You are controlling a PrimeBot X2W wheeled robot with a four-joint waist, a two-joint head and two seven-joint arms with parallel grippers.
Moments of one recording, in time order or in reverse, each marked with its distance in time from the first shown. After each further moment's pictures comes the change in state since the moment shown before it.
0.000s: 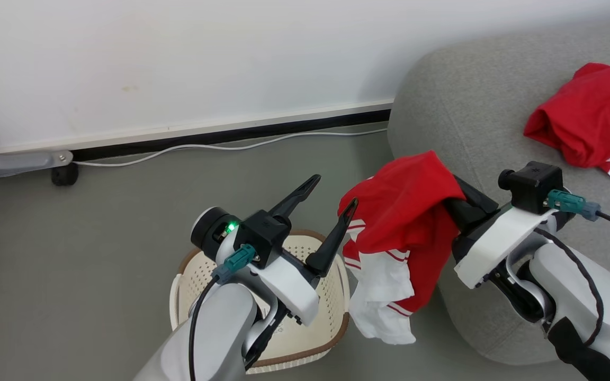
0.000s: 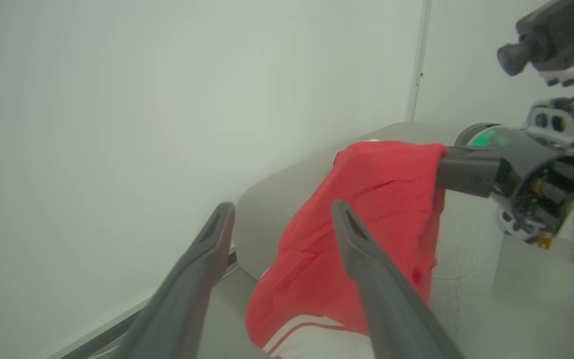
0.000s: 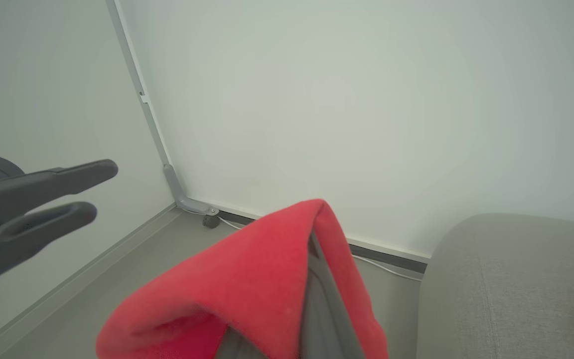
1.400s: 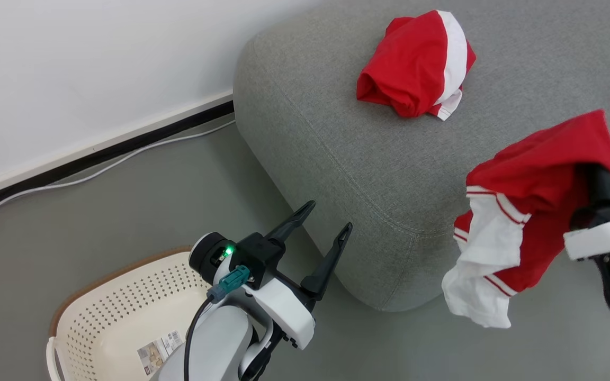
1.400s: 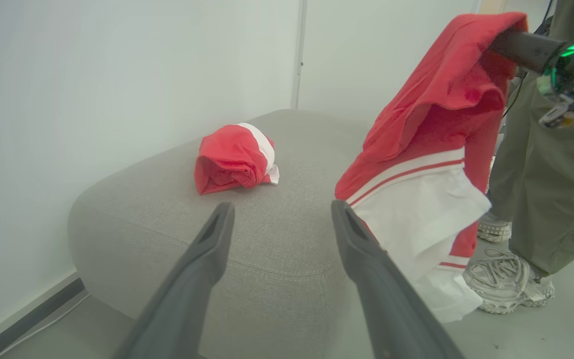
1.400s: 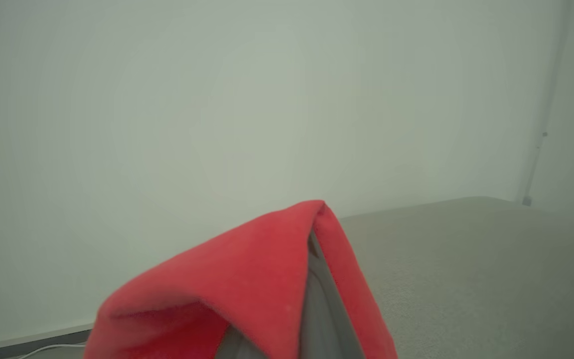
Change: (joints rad) left arm 0.079 0.004 0.021 0.007 -0.001 -0.039 0.000; right arm 0.324 0.063 -0.710 -0.206 -0.285 0.000 -0.001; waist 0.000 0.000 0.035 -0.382
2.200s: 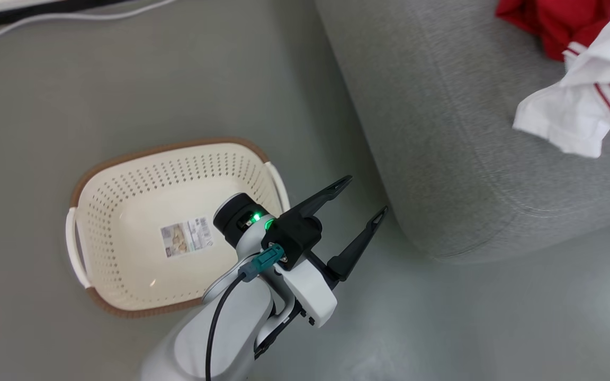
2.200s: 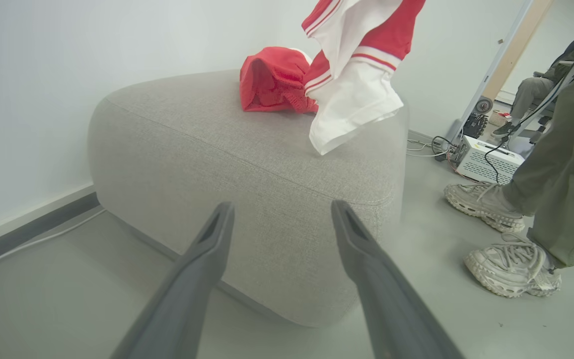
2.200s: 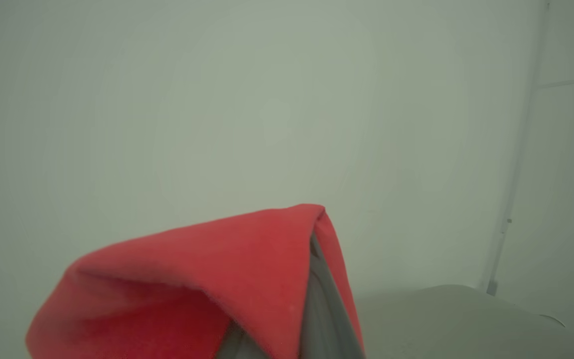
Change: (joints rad) left arm -0.145 0.016 -0.145 -0.005 0.011 0.000 0.000; right arm -0.493 -0.010 -0.392 0.174 -0.217 0.000 -0.003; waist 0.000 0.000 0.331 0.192
